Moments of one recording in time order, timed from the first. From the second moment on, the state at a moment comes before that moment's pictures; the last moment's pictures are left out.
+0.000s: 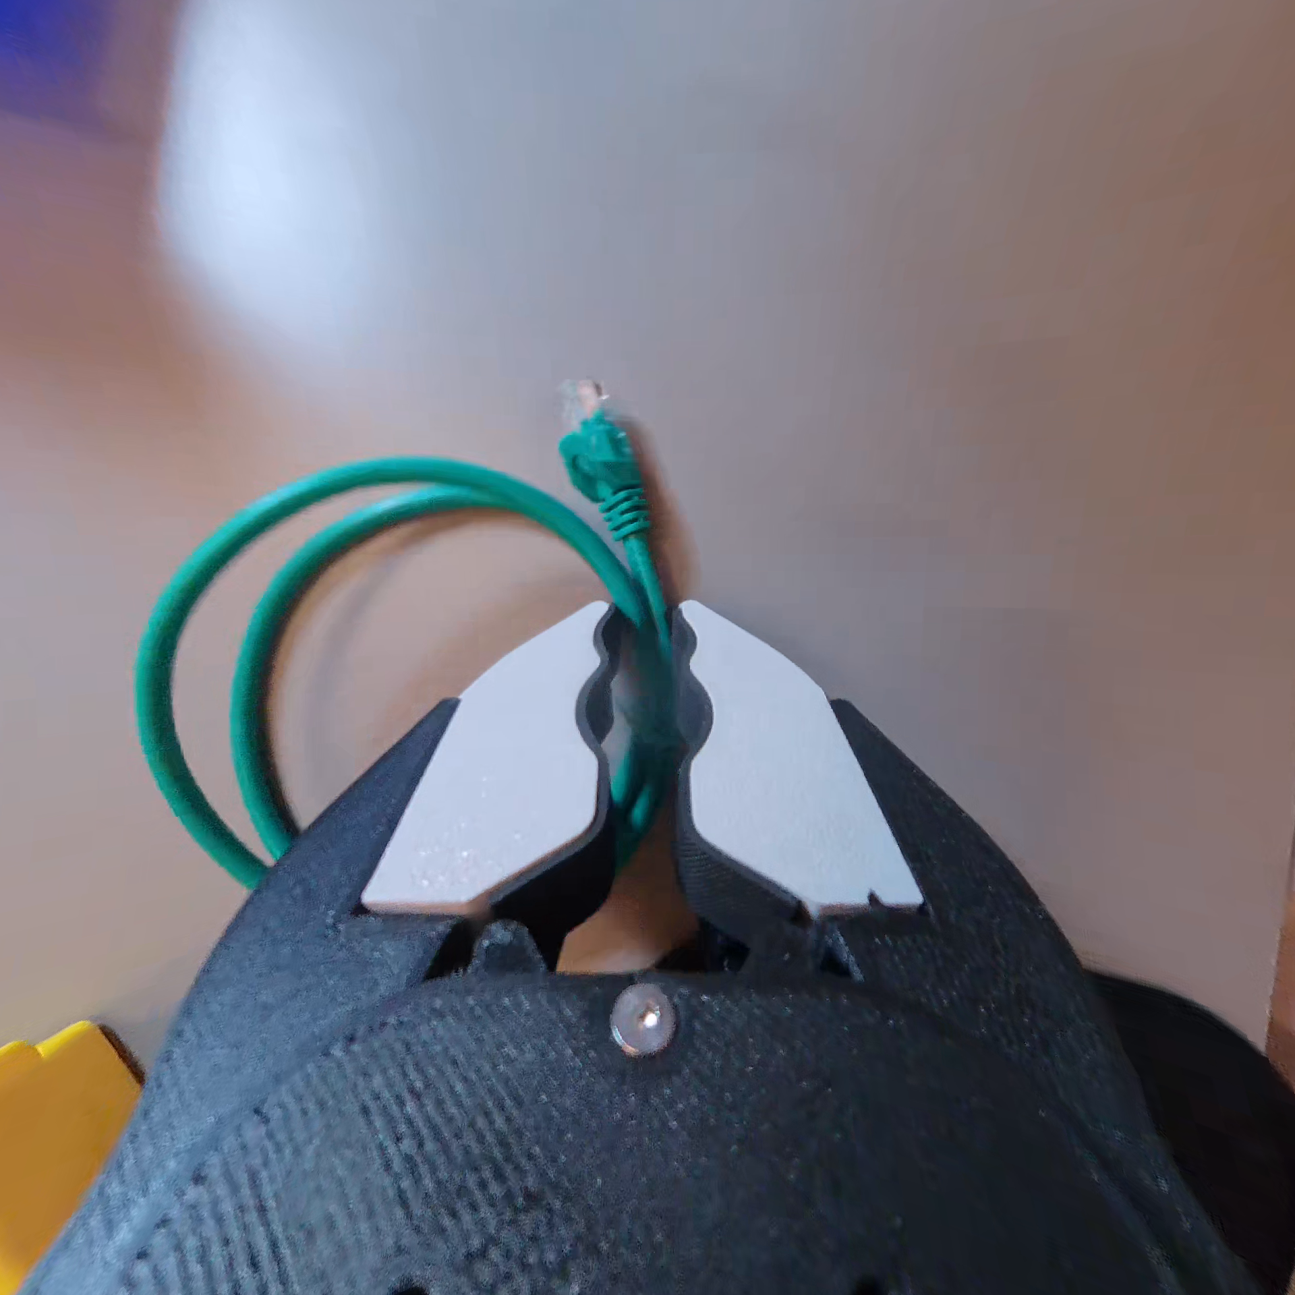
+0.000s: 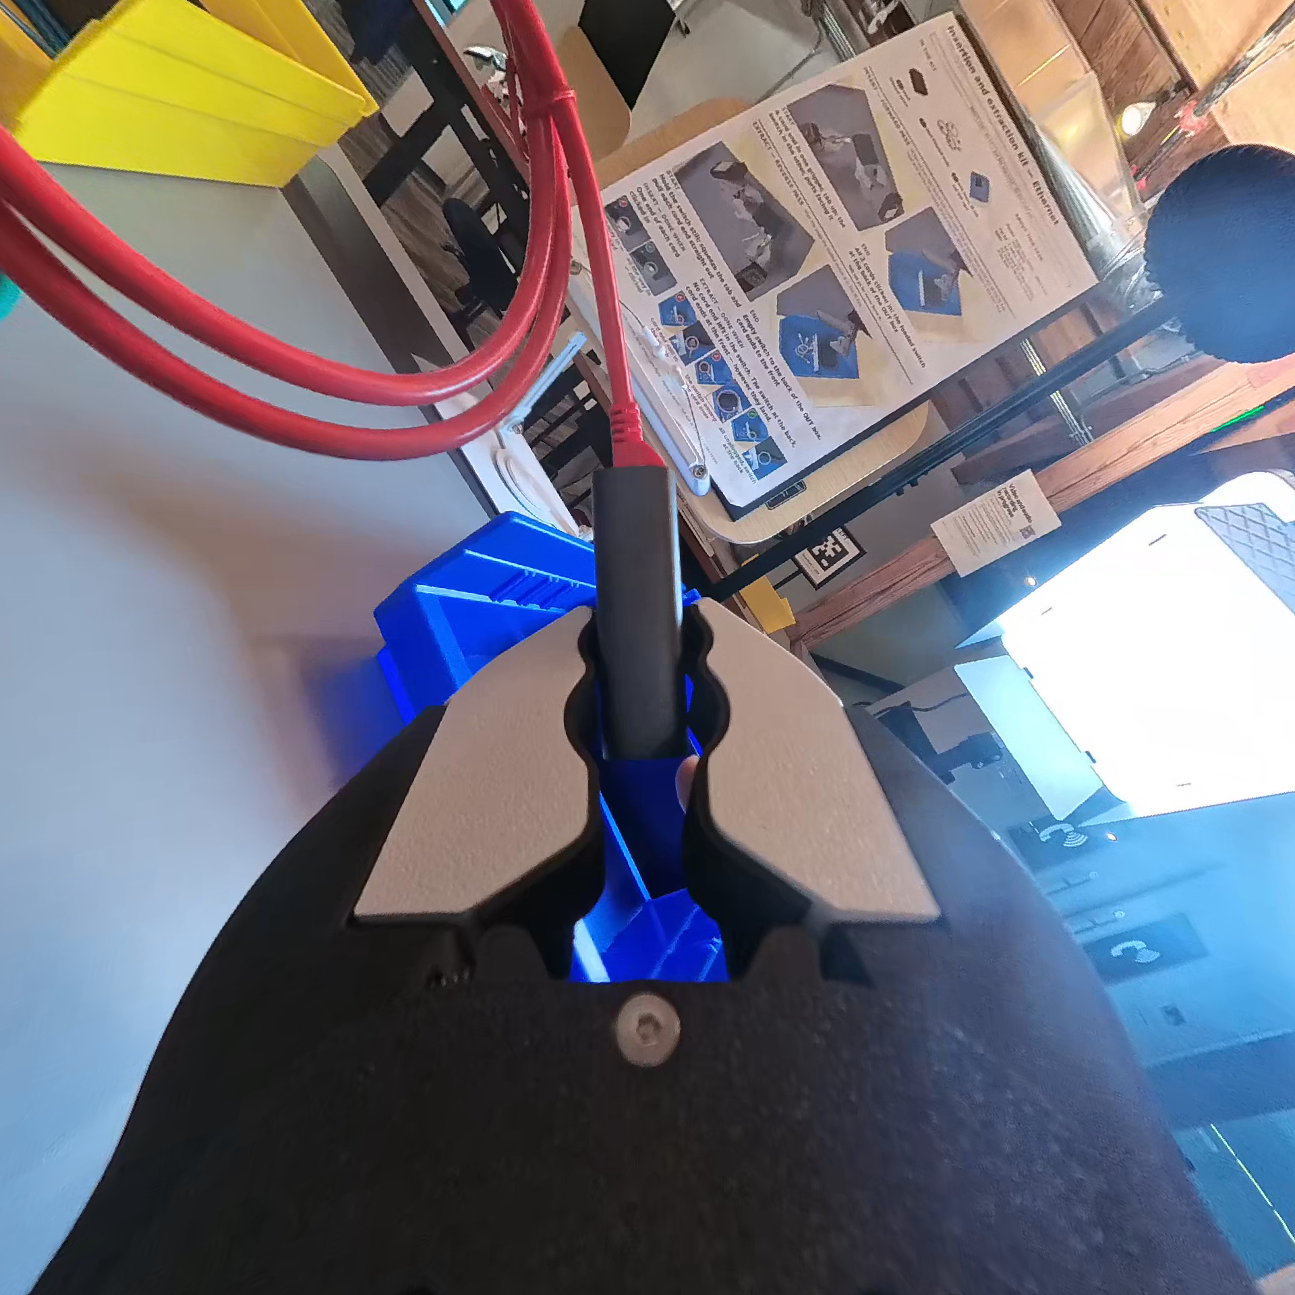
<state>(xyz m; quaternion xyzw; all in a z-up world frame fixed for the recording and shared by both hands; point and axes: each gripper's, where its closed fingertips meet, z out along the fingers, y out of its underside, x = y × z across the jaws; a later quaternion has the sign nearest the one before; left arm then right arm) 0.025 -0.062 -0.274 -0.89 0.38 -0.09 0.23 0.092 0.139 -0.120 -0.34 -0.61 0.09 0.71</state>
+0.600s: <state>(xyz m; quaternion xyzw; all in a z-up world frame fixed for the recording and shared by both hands) -0.044 -0.059 -0.166 -0.86 0.33 -0.02 0.38 0.063 0.084 -0.184 -0.21 -0.75 0.02 0.63</state>
